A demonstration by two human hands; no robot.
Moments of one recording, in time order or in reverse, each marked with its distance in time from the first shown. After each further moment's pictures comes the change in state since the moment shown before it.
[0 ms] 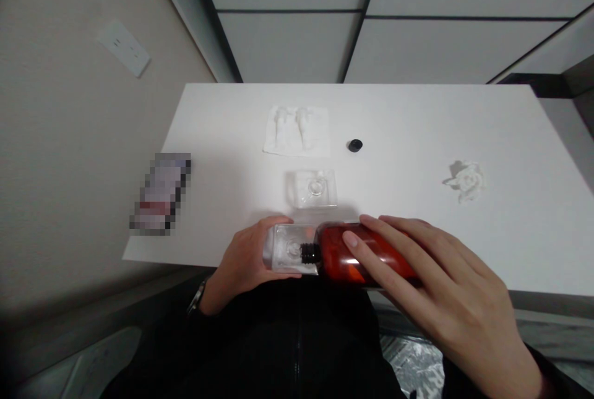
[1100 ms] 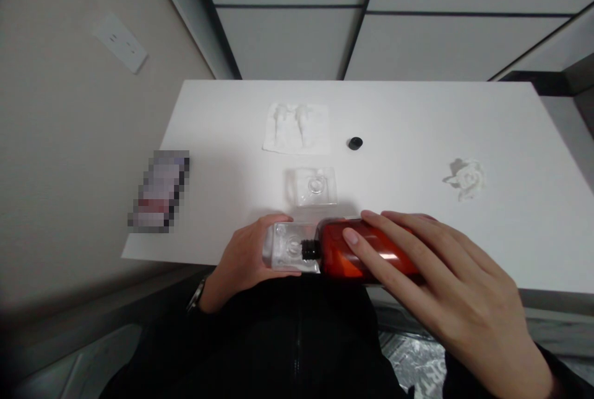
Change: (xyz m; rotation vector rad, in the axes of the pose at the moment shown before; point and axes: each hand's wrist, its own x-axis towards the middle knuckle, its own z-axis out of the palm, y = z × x) left_hand 0.001 0.001 -0.001 0.007 -0.012 0.004; right_hand 0.003 0.001 -0.008 -0.033 -0.017 -0.027
